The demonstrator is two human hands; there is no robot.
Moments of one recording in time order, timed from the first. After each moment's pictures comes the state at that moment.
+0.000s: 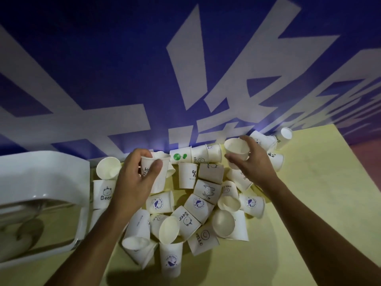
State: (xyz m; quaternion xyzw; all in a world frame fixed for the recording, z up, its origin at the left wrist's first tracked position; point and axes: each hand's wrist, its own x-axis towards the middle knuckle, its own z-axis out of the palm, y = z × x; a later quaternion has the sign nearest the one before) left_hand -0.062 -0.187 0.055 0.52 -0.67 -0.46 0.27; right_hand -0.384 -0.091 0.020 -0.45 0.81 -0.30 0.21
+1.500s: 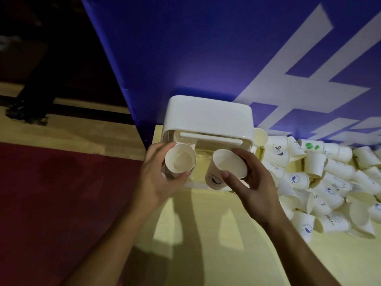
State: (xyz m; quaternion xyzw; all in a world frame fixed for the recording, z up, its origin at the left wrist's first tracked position) left_hand 0.381 -0.178 0.039 0.53 -0.66 -0.37 0.38; right_hand 0.152 -0.111 0.091 -0.49 0.66 -0.43 0.38
